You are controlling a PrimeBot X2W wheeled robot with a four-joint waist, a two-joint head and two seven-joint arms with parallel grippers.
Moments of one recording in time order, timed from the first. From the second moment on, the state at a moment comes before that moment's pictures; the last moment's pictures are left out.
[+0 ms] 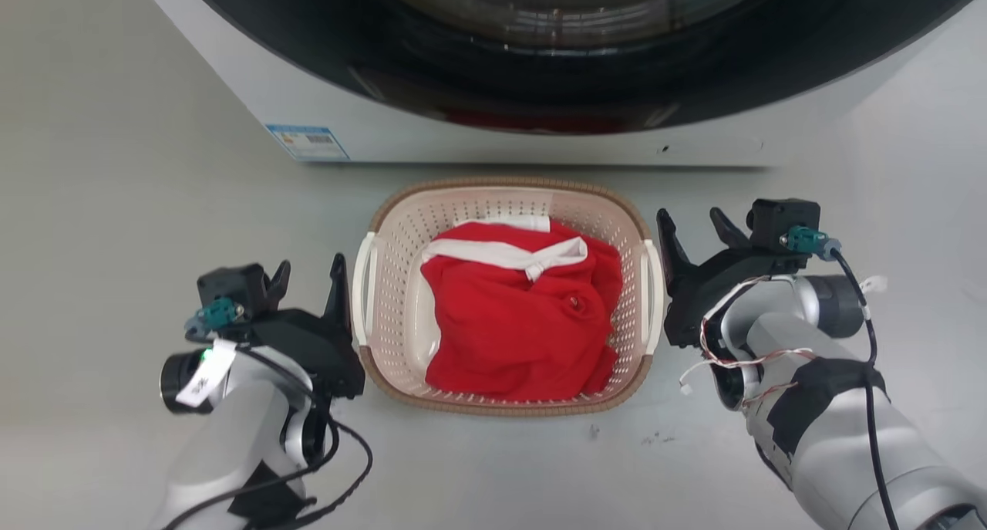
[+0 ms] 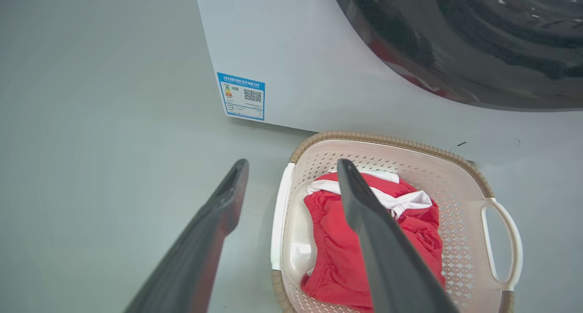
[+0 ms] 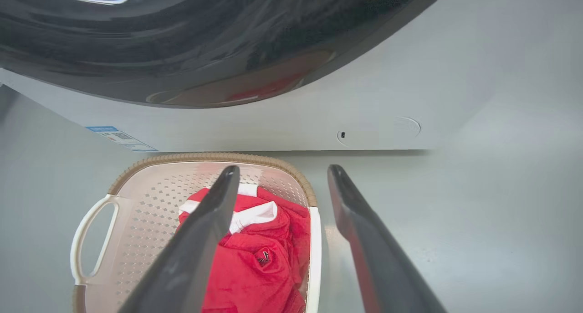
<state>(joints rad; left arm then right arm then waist) -0.80 0.07 -0.48 1.04 -0.75 0.04 -0.25 -1.03 -0.08 0.95 1.19 0.97 -0.03 -0.25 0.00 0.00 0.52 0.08</state>
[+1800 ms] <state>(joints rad) 0.11 0.12 -0.20 0.12 -0.41 0.12 -0.25 -0.27 -0.16 0.60 0.40 0.59 -0.12 -0.25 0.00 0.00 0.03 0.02</state>
